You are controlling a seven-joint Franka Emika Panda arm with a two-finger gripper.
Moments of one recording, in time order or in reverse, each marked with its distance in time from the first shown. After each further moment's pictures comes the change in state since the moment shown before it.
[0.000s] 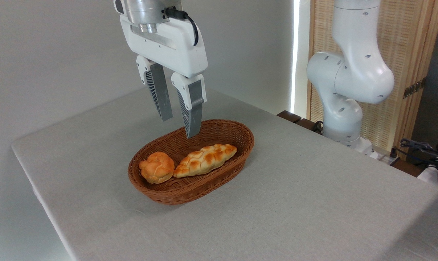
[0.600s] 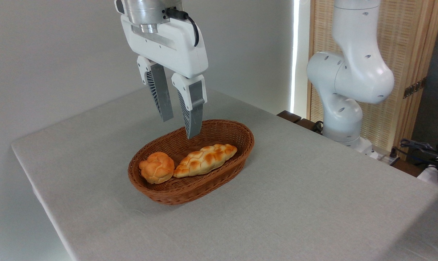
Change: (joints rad) arm 0.003 0.000 0.002 0.000 0.000 0.000 0.012
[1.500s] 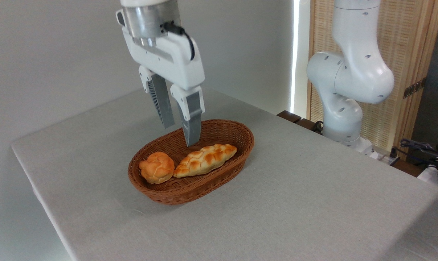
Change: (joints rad) arm -0.005 0.002 -0.021 -0.070 0.000 0.050 0.014
